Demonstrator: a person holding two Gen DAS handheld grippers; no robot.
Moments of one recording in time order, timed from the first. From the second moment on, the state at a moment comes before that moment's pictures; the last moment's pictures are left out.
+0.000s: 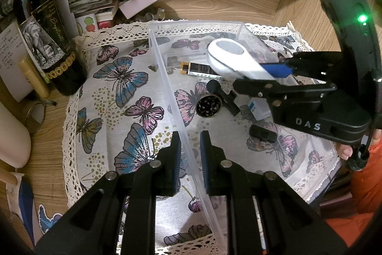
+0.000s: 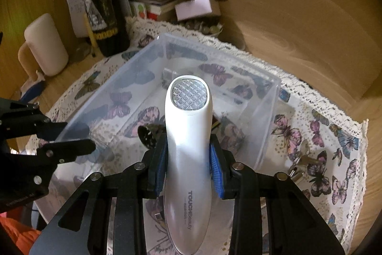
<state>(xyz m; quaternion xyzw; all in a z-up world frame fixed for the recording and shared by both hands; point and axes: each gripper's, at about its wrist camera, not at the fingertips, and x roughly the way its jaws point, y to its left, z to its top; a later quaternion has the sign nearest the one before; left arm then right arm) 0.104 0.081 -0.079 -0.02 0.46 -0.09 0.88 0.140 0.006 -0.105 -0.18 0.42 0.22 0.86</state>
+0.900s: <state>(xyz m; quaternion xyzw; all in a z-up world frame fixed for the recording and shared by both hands) 0.106 0.080 -0.081 -0.01 0.46 -0.09 0.88 0.125 -0.029 -0.055 -0.14 0.35 0.19 0.91</state>
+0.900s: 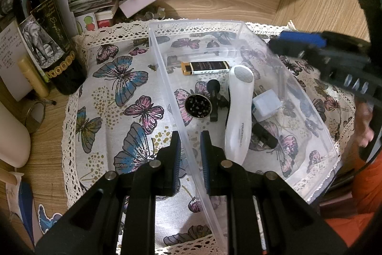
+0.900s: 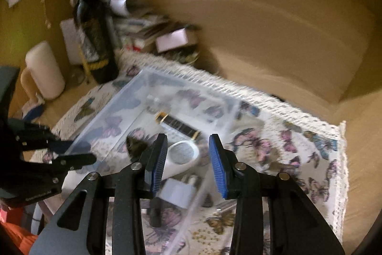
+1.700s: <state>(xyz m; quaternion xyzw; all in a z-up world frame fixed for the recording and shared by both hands) 0.106 0.081 -0.081 -0.01 0.46 -0.09 0.88 0.170 -0.117 -0.135 -0.08 0.45 0.06 0.89</state>
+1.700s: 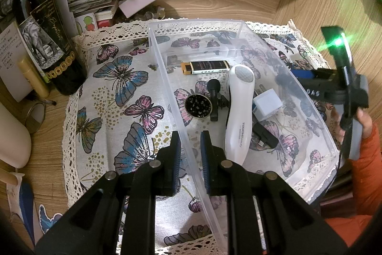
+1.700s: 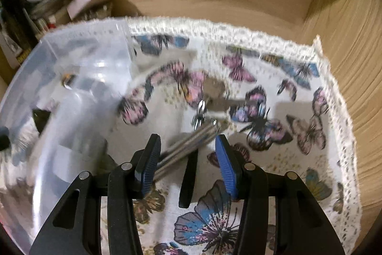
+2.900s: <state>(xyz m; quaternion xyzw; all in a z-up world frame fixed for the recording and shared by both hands) 0.108 0.083 -0.087 -0.02 0.47 -0.09 0.88 0.119 -0.090 -0.039 -0.08 0.30 0.11 0.94</state>
